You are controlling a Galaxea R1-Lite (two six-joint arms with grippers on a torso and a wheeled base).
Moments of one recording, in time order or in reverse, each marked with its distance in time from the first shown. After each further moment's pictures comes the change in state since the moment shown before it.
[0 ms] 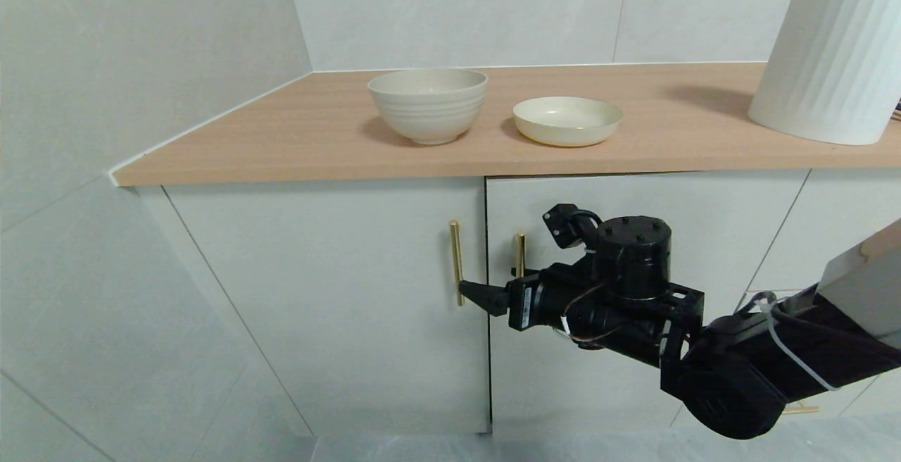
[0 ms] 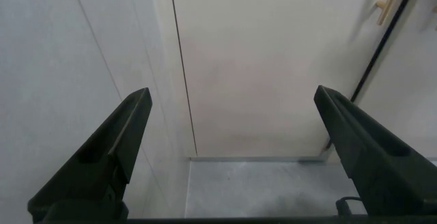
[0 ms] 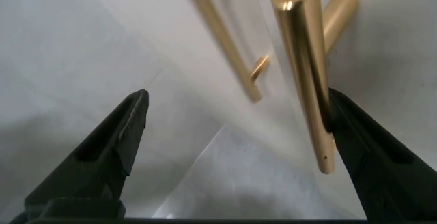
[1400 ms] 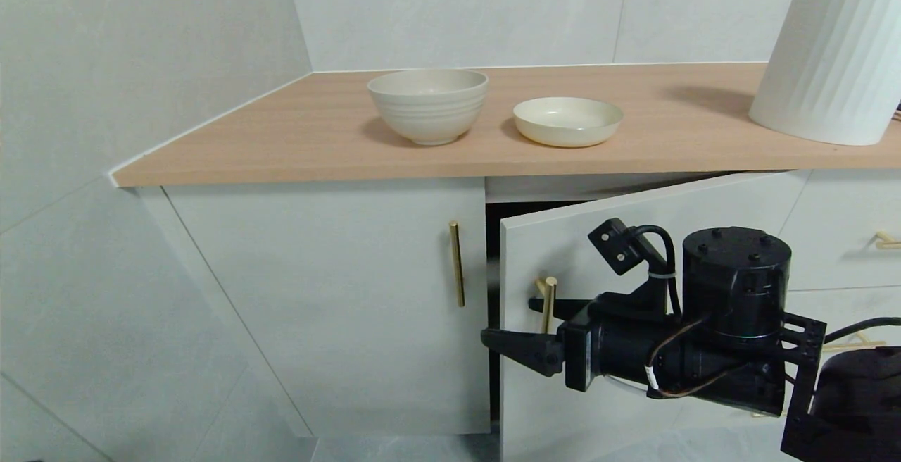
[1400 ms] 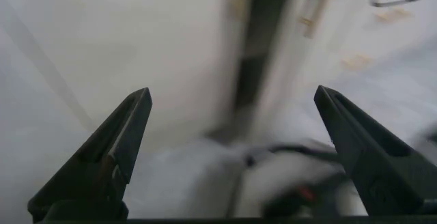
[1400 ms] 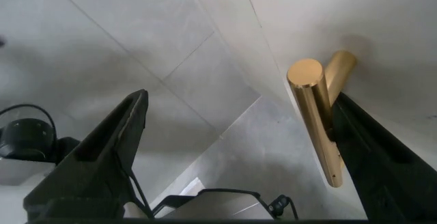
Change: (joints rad) left arm -0.024 0.390 -0.389 0.177 -0.455 0.018; right arm 0.032 -0.244 0.239 0.033 0.155 -0.003
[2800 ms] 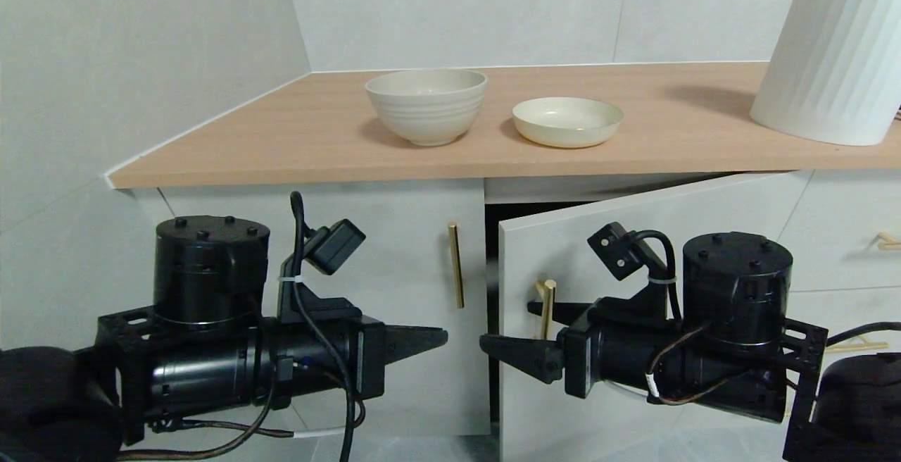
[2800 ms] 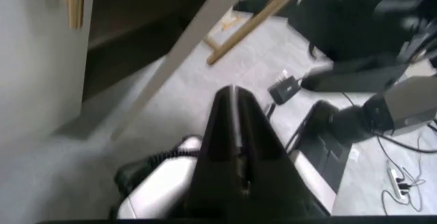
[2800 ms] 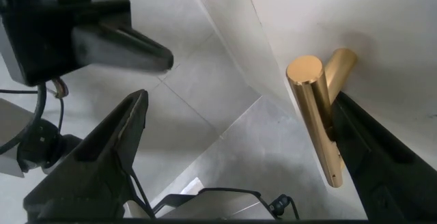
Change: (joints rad) left arm -0.526 1.183 -0.234 -0.717 -0.046 -0.412; right arm 0.010 0.014 0.011 -0.002 0.003 0.002
